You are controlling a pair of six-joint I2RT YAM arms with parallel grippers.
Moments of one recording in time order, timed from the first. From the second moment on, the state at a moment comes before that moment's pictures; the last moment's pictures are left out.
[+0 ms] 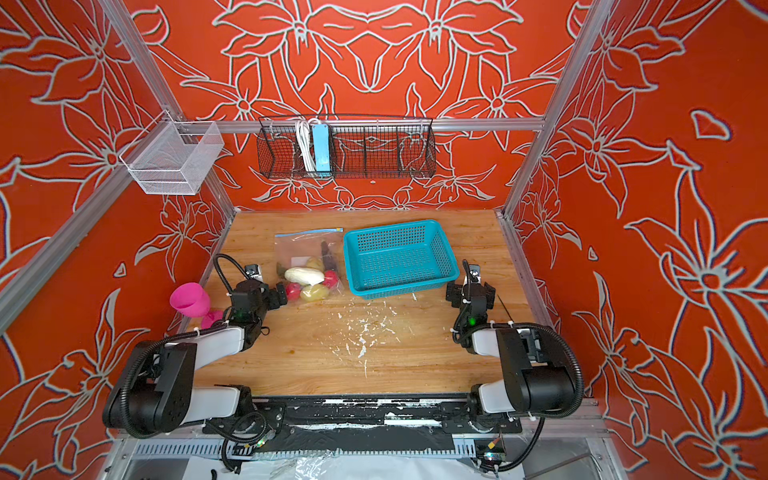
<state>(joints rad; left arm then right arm) 0.00 1.34 0.36 0.46 -0.22 -0.15 0.07 1.42 0.28 0.75 0.32 0.03</state>
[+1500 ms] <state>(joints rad) 0.00 1.34 0.36 0.46 -0.22 -0.15 0.07 1.42 0.29 0.73 0.32 0.03</state>
